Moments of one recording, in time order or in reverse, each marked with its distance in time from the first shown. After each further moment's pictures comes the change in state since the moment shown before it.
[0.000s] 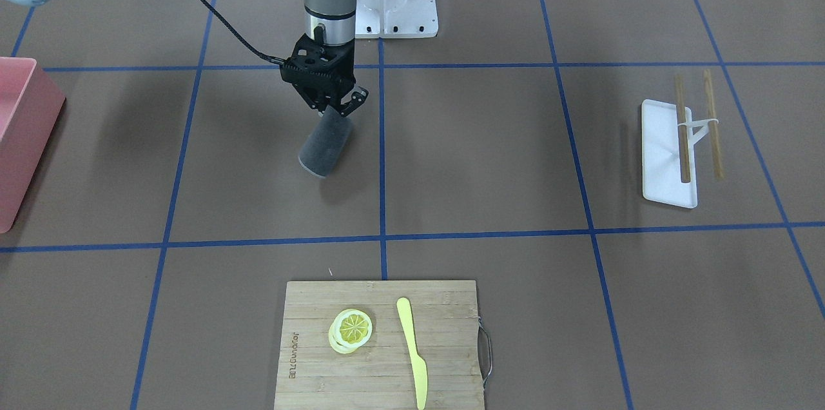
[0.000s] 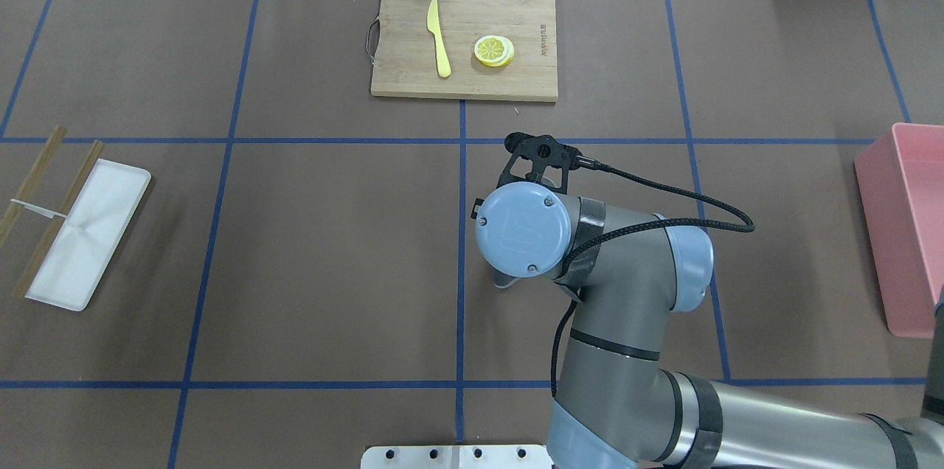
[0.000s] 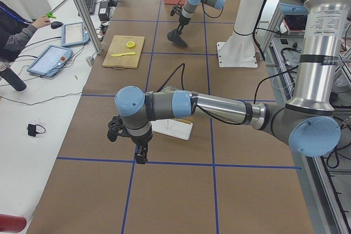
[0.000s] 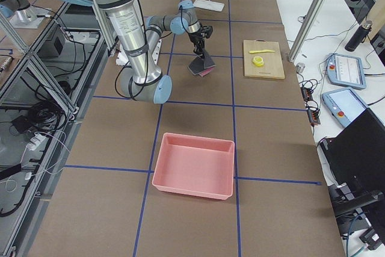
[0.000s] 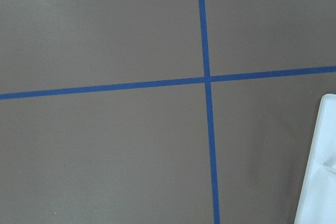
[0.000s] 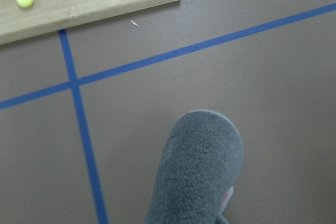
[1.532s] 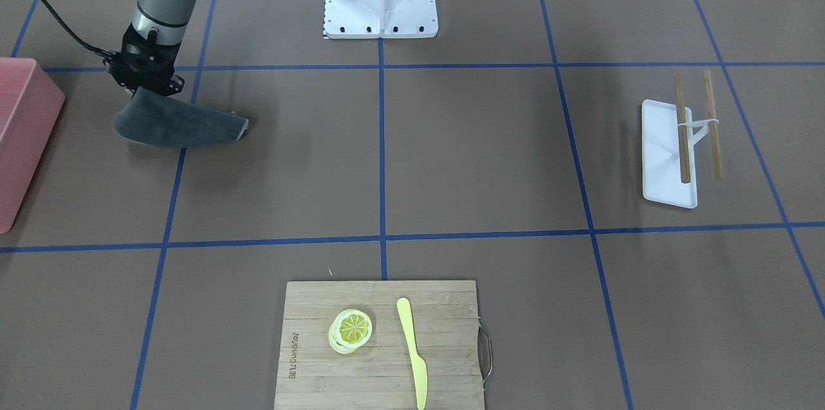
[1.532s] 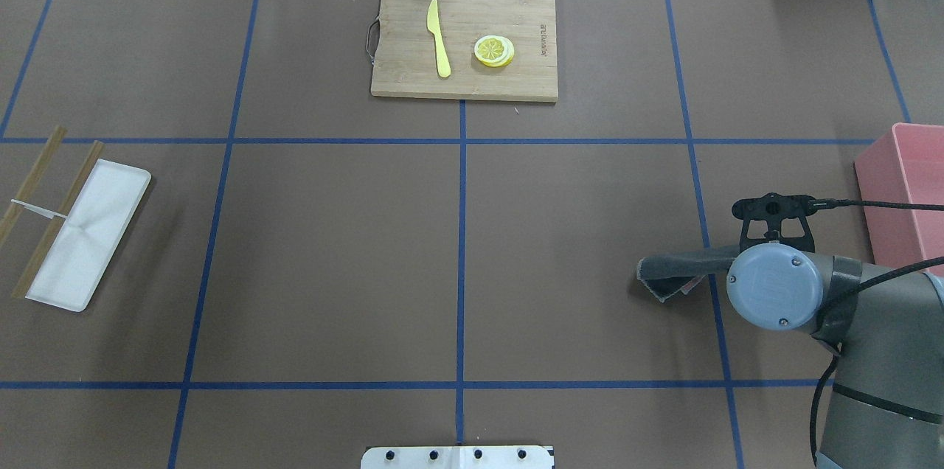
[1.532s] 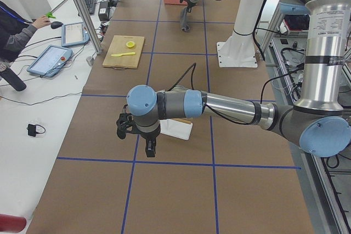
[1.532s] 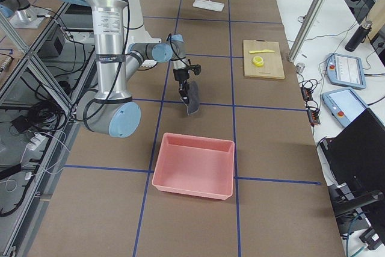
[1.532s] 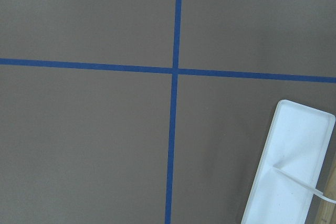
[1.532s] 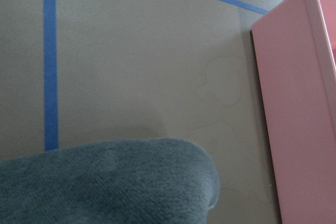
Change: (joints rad) left arm 0.001 0.048 -0.059 -0.021 -0.057 -0.079; right arm 0.023 -0.624 0.324 -0.216 -0.009 -0.342
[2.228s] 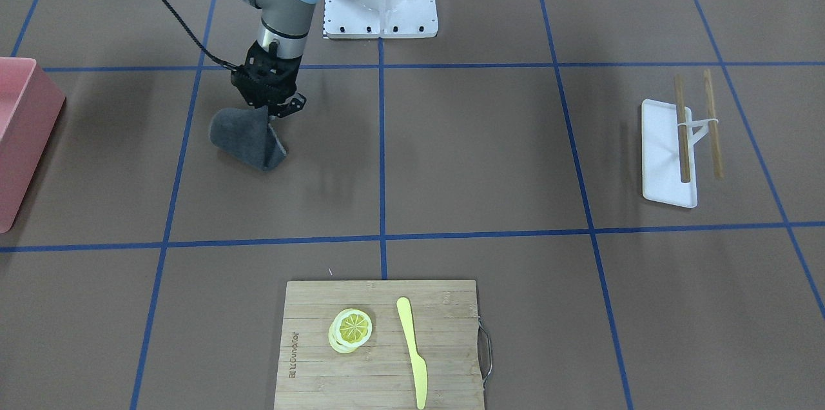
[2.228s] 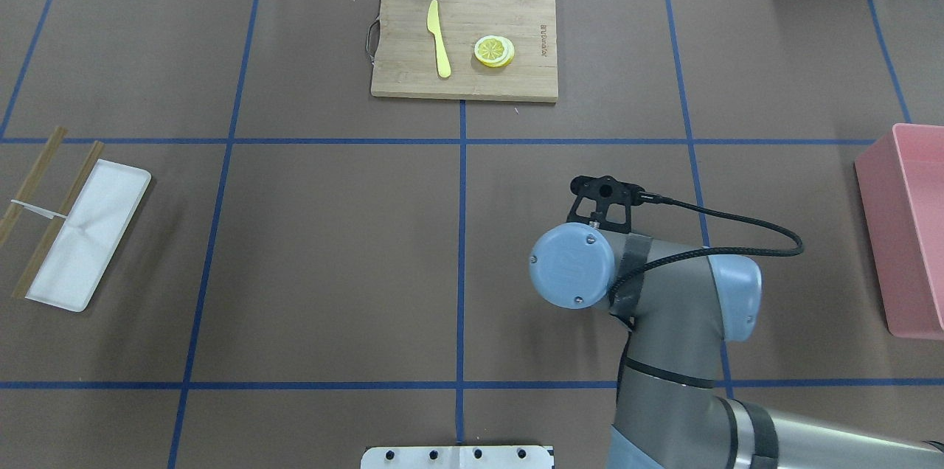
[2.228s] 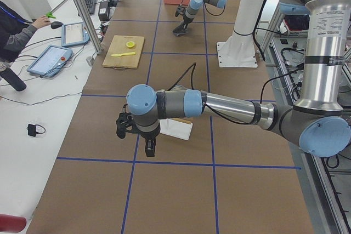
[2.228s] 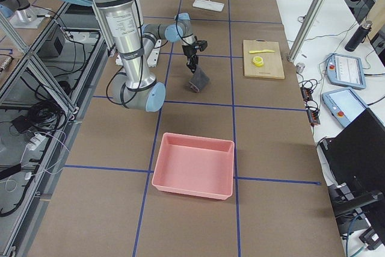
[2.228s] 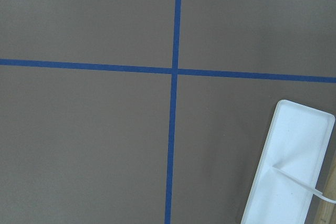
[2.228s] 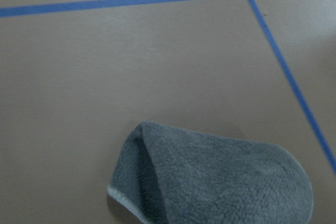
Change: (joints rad) left arm 0.000 -0.004 0.000 0.000 0.000 -0.001; right arm -0.057 0.505 -0.287 0.040 0.002 0.320
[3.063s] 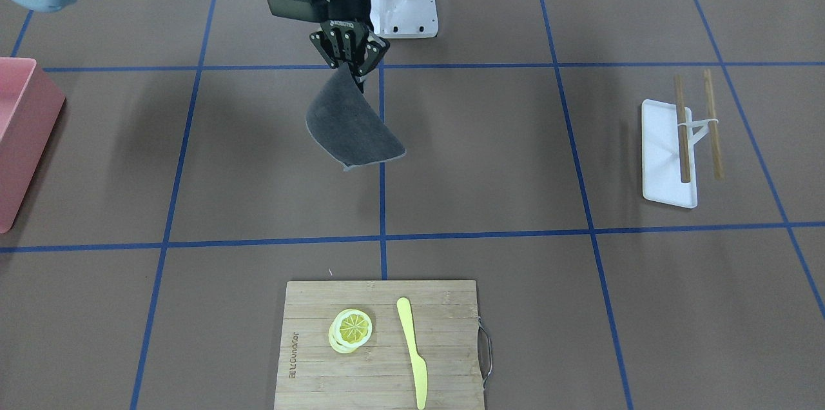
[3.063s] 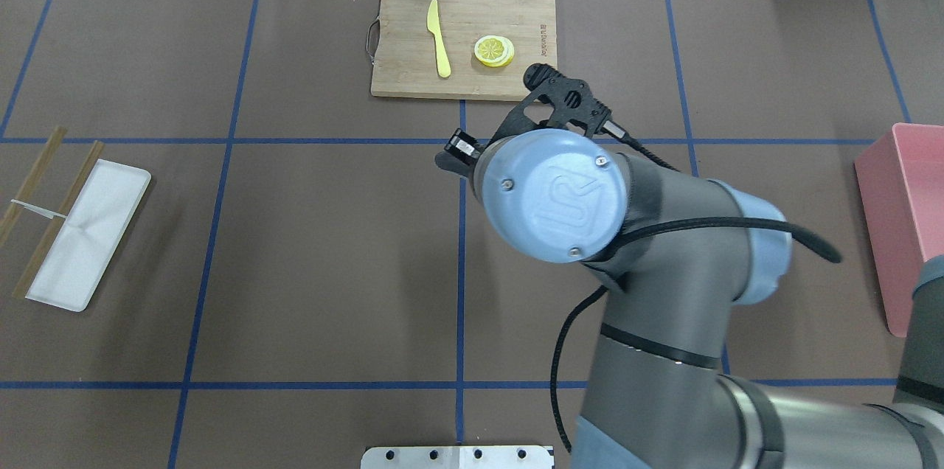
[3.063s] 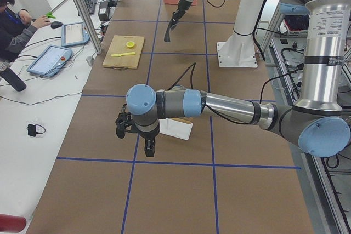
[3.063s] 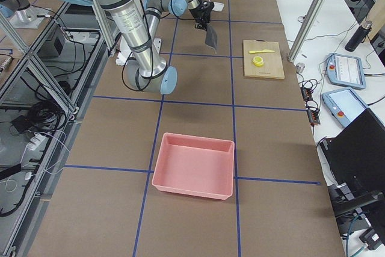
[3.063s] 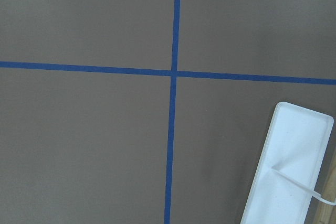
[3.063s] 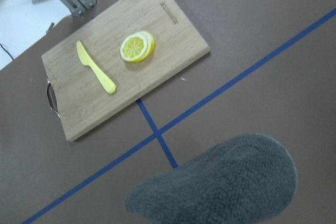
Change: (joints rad) left arm 0.000 -0.002 0.001 0.001 0.000 0.000; right arm 0.103 0.159 0.234 0.035 -0.004 0.224
